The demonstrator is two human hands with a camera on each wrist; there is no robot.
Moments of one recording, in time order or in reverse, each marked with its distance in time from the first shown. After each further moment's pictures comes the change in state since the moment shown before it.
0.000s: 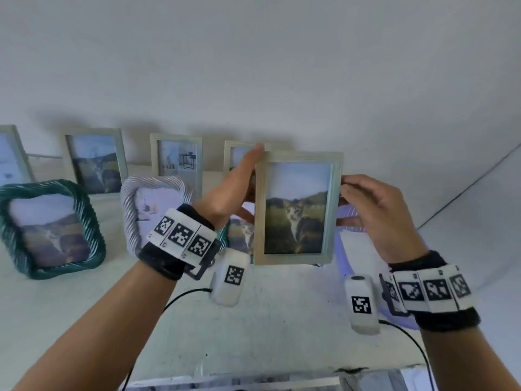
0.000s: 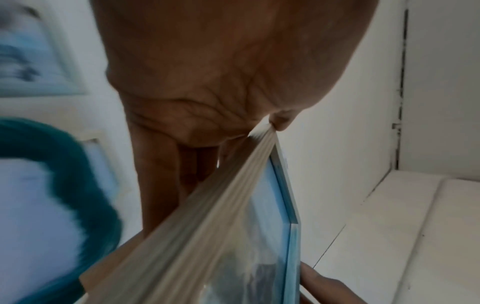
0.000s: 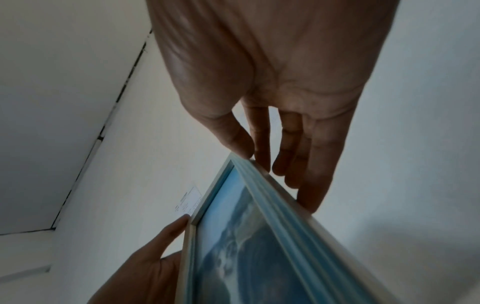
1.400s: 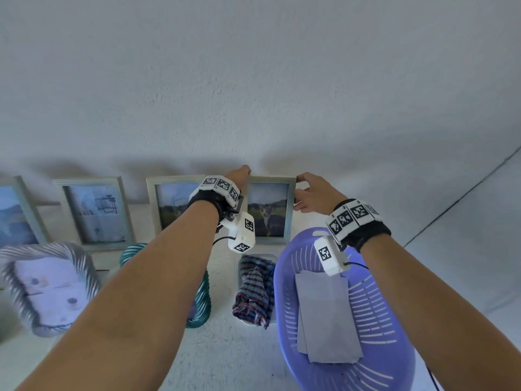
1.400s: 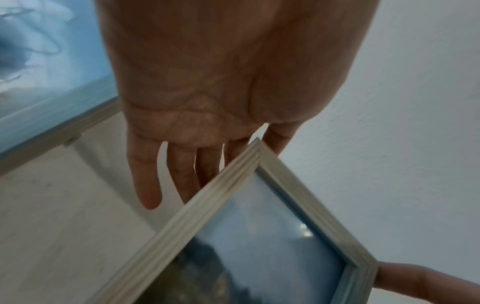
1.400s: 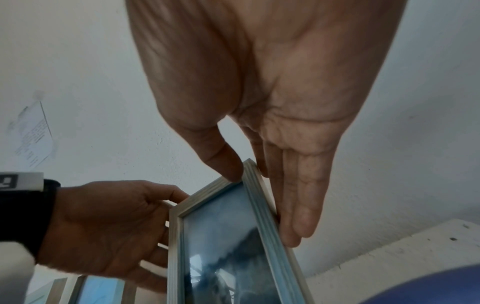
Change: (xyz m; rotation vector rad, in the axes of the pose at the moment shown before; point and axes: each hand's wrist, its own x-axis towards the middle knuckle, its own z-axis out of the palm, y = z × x) left_hand 0.275 0.001 0.072 0.166 0.331 -0.467; right_hand 0.237 0.149 -0.094 -0.348 -0.333 0.365
